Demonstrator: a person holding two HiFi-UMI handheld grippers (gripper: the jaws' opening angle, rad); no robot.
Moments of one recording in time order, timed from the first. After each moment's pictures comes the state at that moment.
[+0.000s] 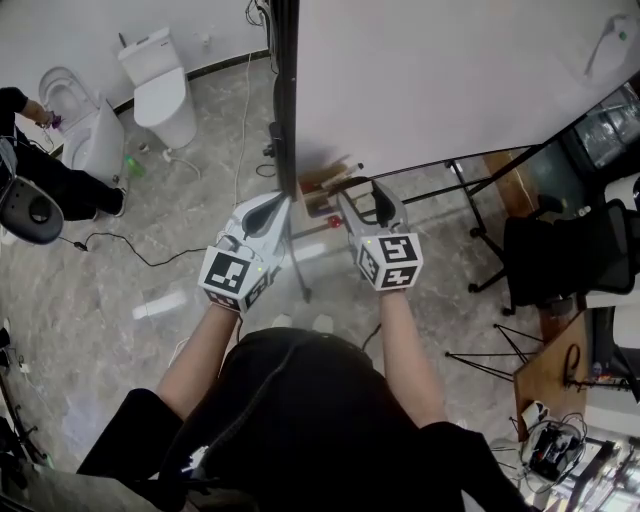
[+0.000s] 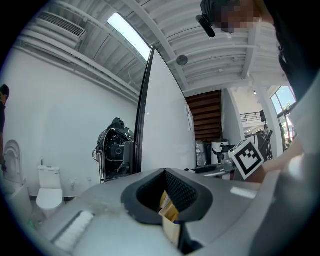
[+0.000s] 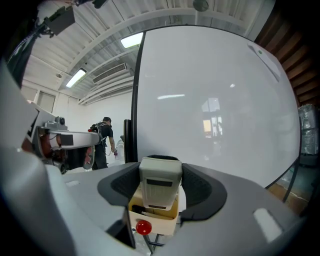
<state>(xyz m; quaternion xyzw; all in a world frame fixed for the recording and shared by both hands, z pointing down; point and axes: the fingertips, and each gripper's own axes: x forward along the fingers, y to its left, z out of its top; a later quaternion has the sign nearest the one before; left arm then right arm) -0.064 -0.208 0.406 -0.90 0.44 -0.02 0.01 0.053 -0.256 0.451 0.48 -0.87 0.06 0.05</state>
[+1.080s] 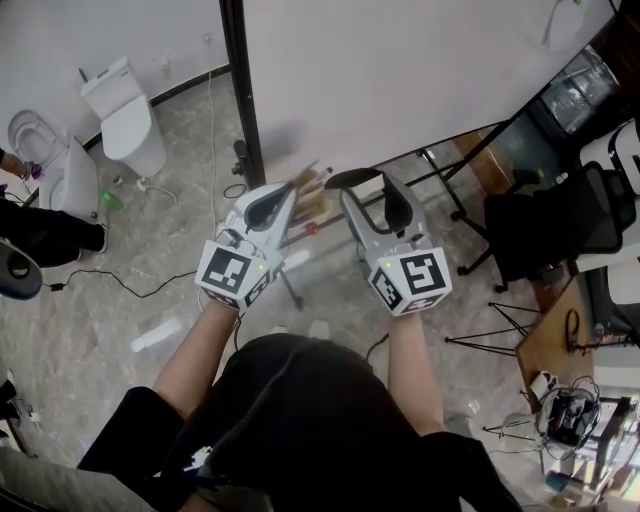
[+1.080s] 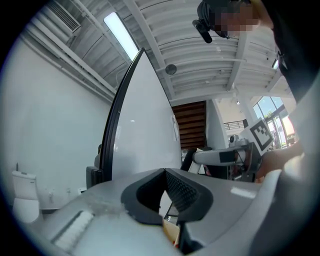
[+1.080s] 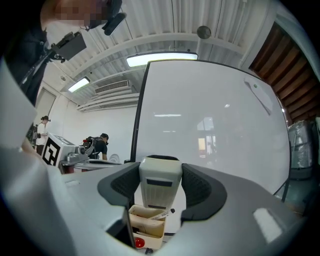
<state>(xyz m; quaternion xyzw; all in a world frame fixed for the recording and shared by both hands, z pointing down) -0.006 -0.221 0.354 -0.94 0.35 0.02 0.04 0.090 -0.212 0.334 0.52 -0.86 -0.02 -0.02</state>
